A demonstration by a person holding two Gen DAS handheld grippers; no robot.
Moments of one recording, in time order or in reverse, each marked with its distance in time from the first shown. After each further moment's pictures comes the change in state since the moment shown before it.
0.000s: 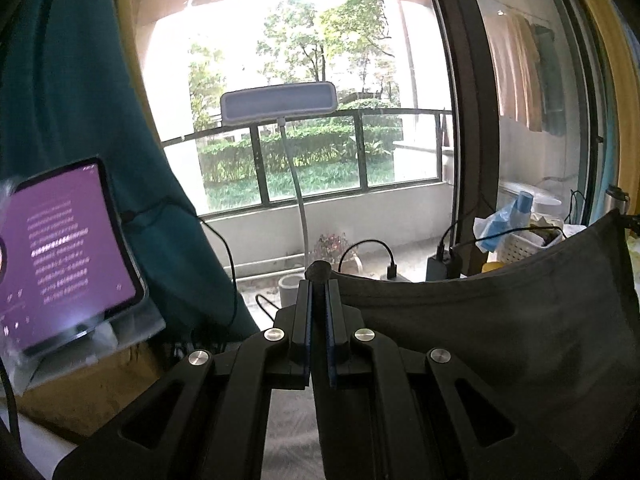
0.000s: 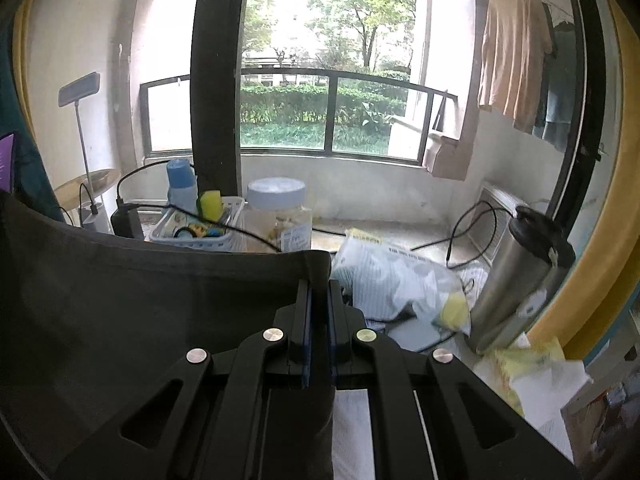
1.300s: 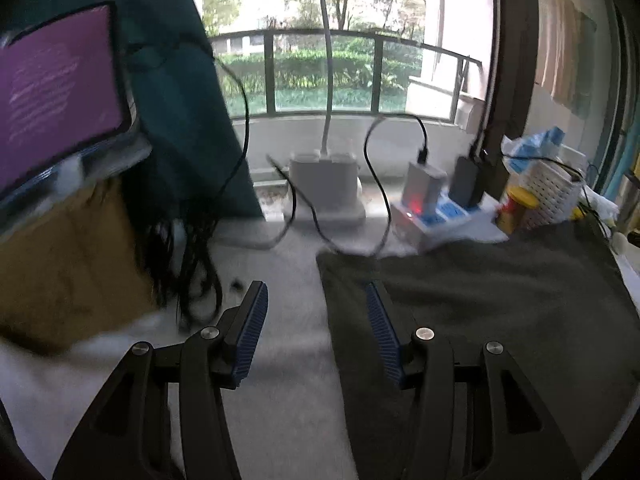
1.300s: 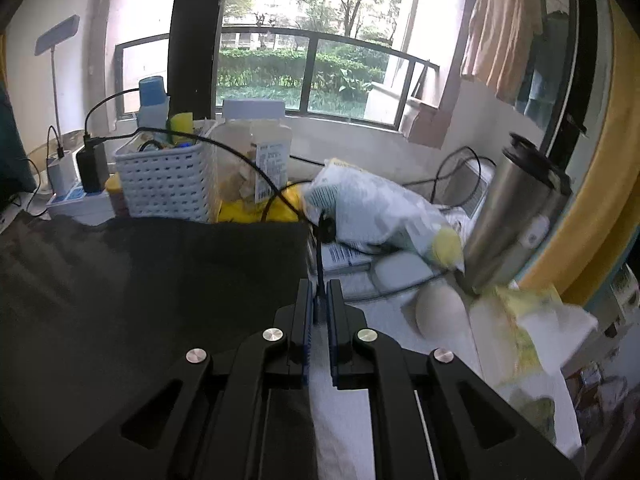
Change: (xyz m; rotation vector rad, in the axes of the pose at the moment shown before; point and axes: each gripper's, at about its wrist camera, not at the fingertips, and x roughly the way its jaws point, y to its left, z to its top) left arm 0.025 0.029 -0.079 -0.147 0.313 -0.031; right arm 0.006 0.004 -0.058 -0.001 0.154 -0.109
